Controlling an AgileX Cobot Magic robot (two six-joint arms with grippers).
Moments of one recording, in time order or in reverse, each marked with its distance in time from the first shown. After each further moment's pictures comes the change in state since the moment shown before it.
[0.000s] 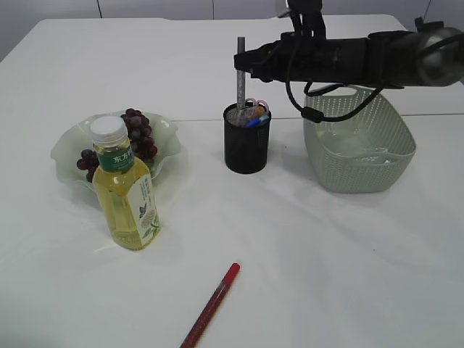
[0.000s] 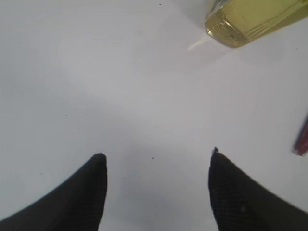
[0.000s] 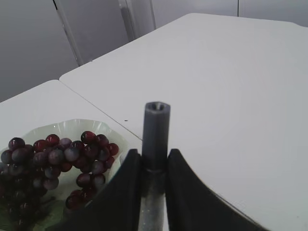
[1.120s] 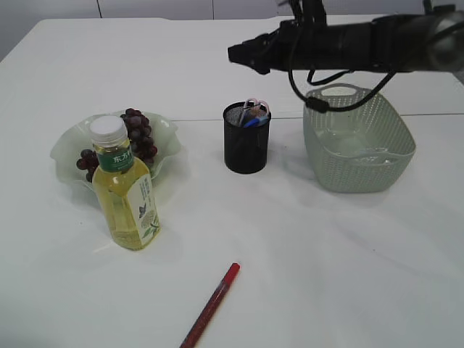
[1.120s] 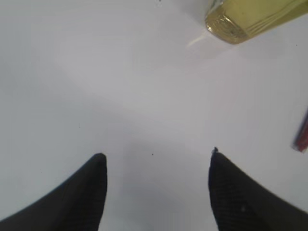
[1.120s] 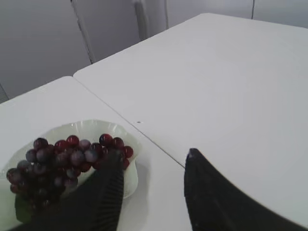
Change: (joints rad) left arm 0.000 0.000 0.000 0.000 0.010 0.000; right arm 0.000 -0.046 -0.007 -0.105 0.028 0.075
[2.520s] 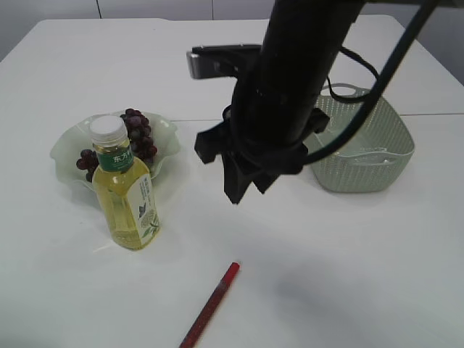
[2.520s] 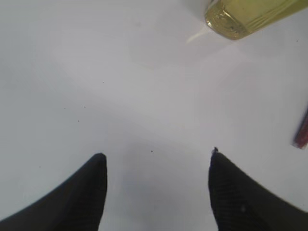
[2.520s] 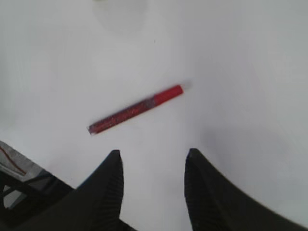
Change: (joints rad) left arm 0.000 0.000 0.000 0.000 0.013 0.000; right arm 0.439 -0.383 0.146 -1.469 0.490 1.808
